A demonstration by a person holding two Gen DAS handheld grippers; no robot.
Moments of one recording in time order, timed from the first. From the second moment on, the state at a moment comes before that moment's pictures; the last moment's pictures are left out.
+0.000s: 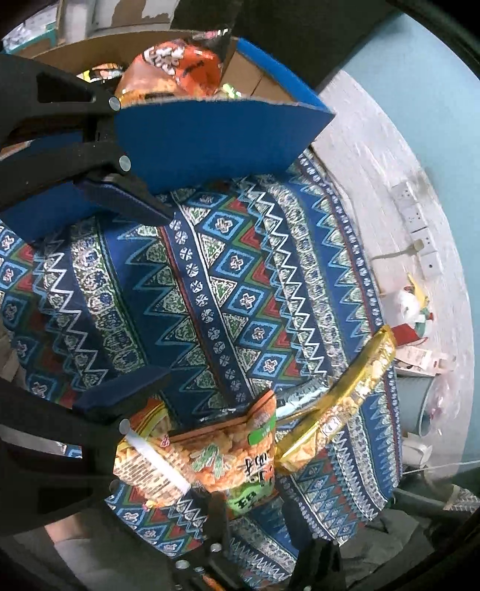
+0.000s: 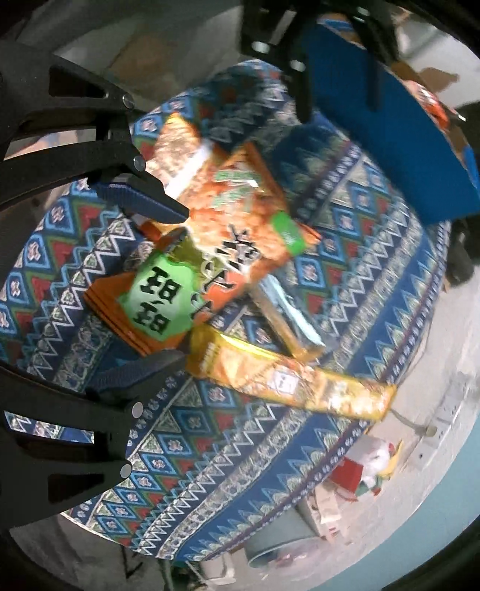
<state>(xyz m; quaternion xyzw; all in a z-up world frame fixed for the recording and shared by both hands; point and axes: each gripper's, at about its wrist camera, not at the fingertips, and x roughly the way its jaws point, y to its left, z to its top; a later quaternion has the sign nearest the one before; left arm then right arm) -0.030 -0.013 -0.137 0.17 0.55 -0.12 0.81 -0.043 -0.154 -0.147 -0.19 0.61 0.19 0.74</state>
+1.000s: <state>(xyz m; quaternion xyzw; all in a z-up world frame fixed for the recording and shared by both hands) 0.010 -0.051 -0.156 0.15 0.57 -0.14 0.79 -0.014 -0.179 -0.175 -0.12 0.63 0.18 0.75</state>
